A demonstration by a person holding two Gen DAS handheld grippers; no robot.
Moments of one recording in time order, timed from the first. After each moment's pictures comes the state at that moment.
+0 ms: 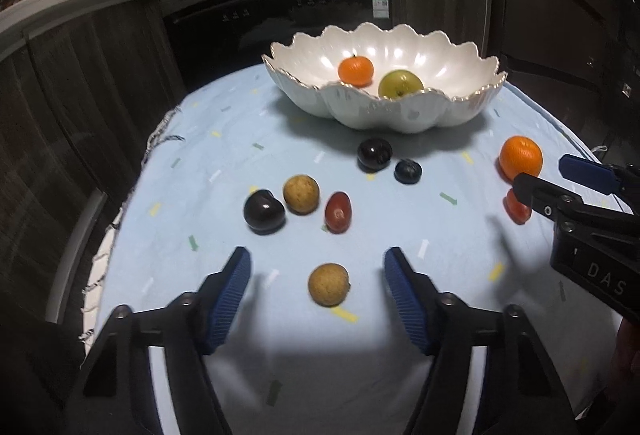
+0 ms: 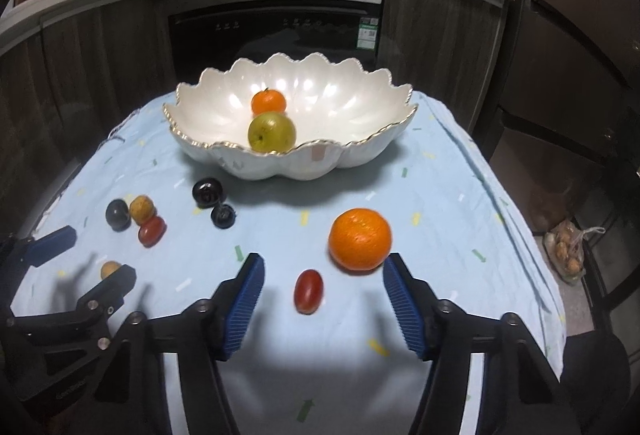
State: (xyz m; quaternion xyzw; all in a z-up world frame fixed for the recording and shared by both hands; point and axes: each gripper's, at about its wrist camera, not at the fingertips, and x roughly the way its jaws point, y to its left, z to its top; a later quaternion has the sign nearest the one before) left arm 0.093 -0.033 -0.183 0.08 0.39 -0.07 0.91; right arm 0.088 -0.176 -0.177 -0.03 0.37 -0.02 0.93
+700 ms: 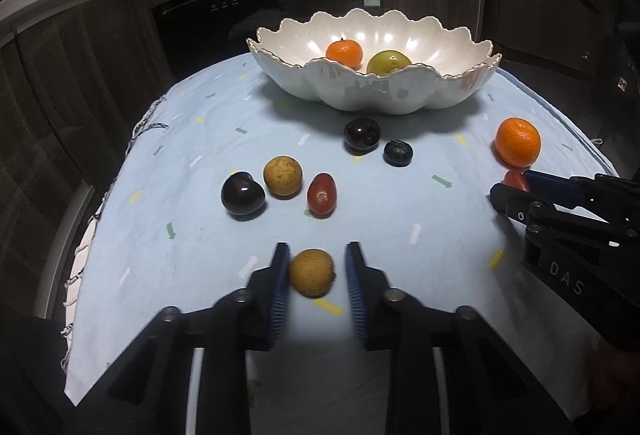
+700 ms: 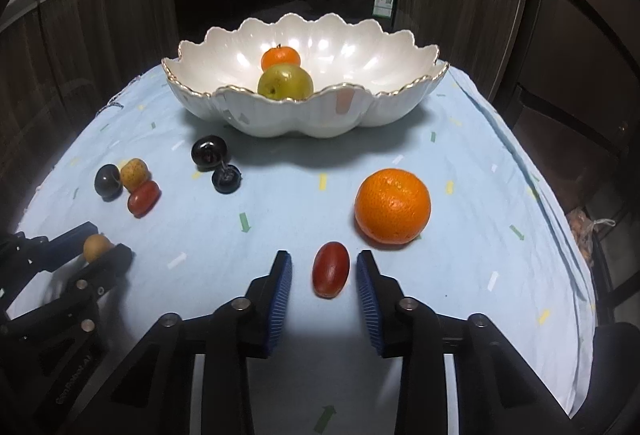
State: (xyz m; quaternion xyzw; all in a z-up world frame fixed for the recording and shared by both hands) left arm 0.093 -0.040 -0.196 0.09 0.40 -0.07 0.91; right arm 0.100 -0.172 -0.206 -0.03 0.41 -0.01 0.91
